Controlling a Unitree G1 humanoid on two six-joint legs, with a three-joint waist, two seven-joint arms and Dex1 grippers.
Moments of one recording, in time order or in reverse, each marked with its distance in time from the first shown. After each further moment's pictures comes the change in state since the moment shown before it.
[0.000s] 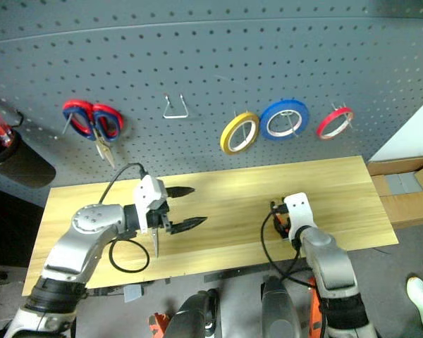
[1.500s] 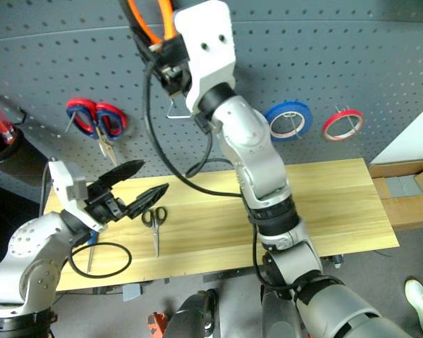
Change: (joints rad) left arm 0.172 -0.038 0.355 -0.232 -0.357 0.041 0.168; right arm -0.887 0.355 0.018 0.407 0.071 -0.733 0.014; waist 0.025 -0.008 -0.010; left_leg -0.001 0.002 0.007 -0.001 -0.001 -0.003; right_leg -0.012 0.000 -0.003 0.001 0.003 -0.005
